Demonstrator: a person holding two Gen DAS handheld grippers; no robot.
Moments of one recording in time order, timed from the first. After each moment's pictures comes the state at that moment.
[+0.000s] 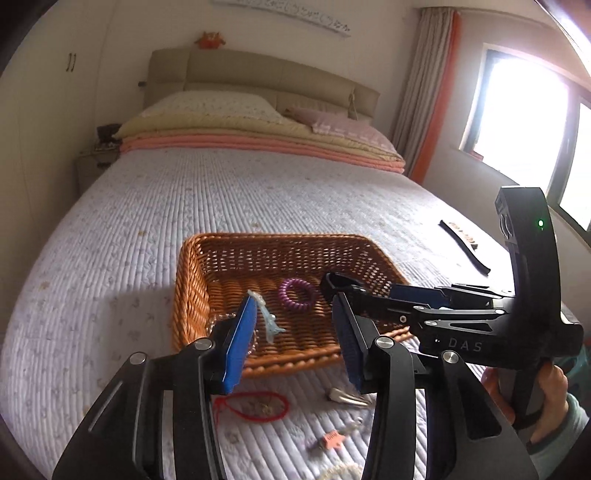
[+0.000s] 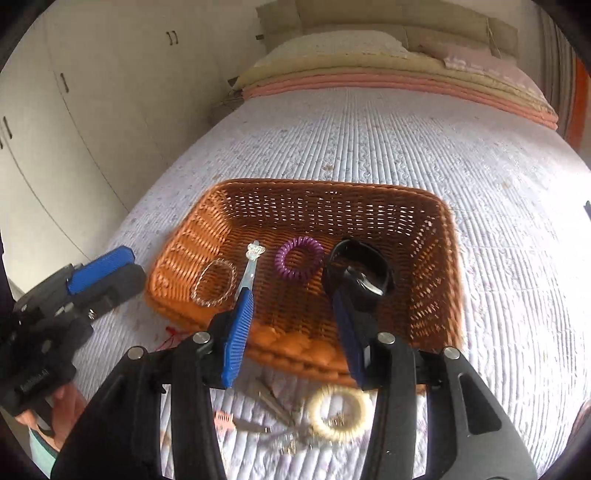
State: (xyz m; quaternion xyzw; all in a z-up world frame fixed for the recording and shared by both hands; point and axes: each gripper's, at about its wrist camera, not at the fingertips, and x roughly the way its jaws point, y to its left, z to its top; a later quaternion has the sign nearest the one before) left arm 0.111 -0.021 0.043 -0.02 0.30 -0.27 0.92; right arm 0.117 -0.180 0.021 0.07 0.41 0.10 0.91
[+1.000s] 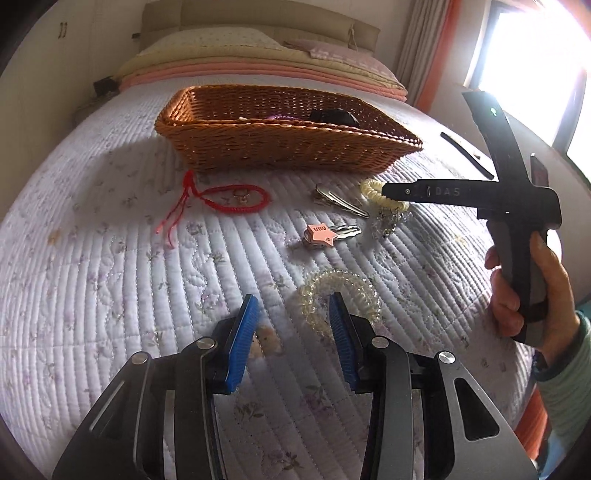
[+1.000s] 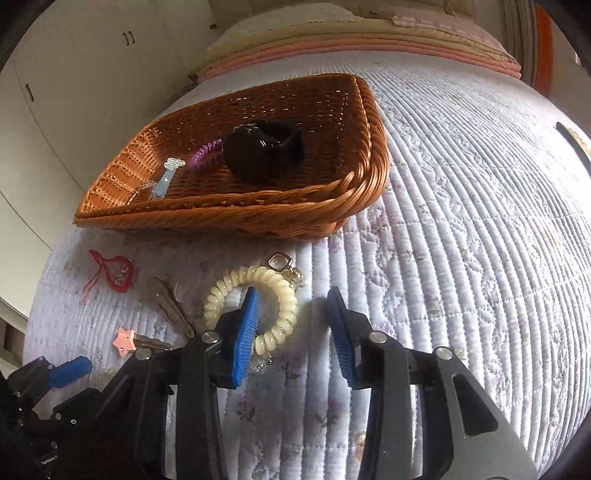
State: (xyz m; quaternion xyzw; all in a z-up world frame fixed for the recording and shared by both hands) left arm 0.020 -0.018 -0.080 0.04 0.41 -0.25 0.88; right arm 0.076 -0.227 -0.075 0.09 0.44 0.03 0.89
